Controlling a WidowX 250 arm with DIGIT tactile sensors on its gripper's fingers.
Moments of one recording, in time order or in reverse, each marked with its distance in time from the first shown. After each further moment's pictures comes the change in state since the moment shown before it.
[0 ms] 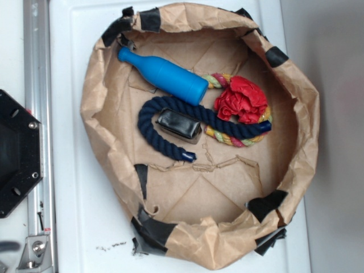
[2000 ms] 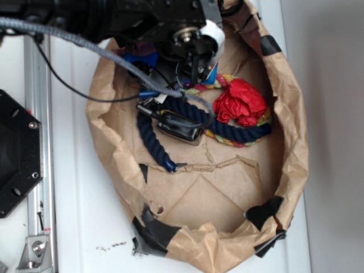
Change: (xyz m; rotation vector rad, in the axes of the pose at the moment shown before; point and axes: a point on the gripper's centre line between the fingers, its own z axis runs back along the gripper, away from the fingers) arm 0.113 0.101 -0.212 0.072 0.127 -0.619
